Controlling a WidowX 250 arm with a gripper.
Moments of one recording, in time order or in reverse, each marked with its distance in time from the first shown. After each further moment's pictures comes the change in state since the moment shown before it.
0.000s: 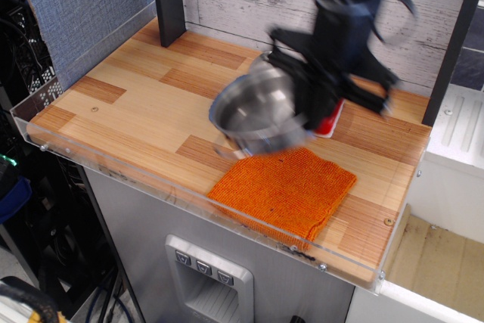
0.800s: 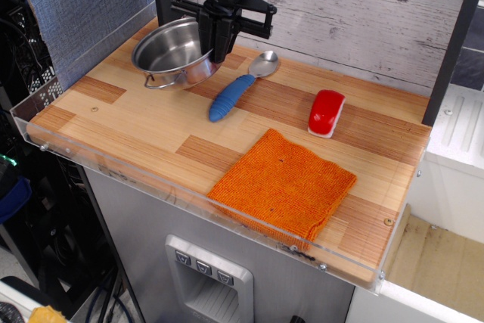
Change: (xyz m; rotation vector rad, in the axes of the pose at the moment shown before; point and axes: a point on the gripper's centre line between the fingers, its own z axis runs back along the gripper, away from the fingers) arm 0.055 0.132 -0.048 0.090 0.090 0.280
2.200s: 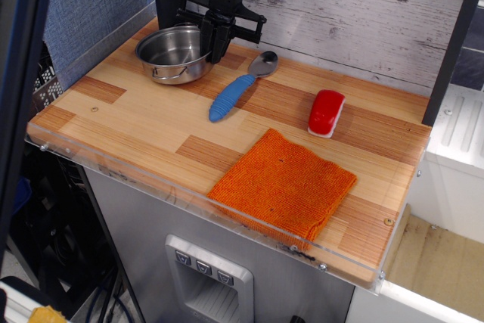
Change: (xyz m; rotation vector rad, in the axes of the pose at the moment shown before) arm 0.063 0.028 -0.052 0.071 0.117 0.069
